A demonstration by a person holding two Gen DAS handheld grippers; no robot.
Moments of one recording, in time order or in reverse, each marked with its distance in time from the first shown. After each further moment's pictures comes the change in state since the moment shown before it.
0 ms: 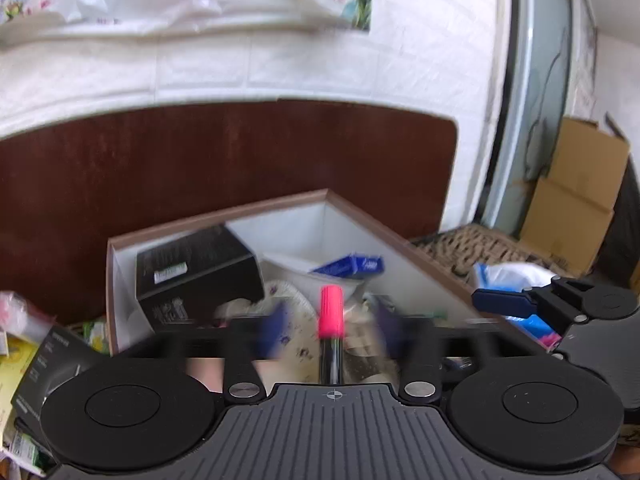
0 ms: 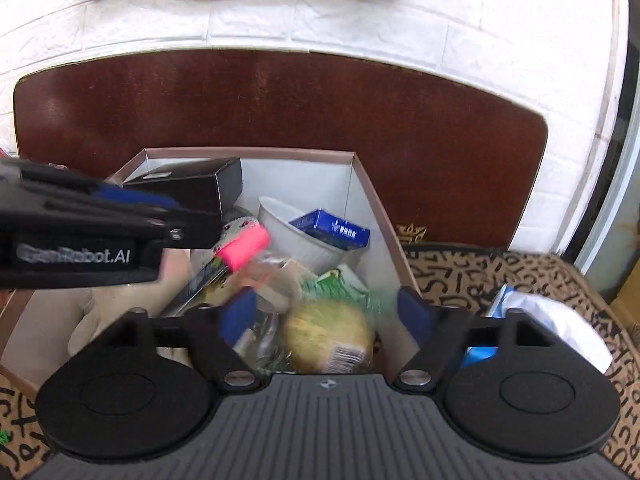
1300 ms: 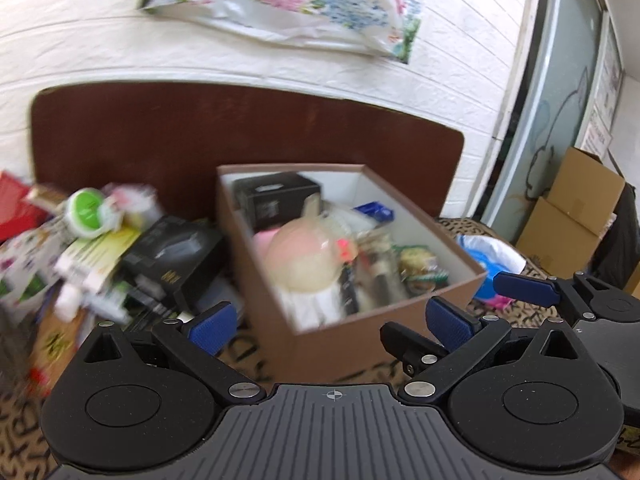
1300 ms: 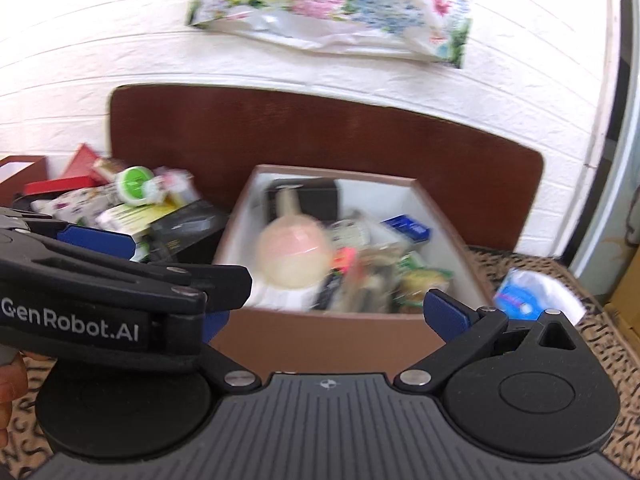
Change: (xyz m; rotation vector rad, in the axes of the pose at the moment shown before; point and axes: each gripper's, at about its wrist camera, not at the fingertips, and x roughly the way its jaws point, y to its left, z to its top) left arm -0.179 0.024 -0.069 -0.177 0.039 0.065; right arm -0.145 0.109 -0.020 -0.029 -0.047 0.041
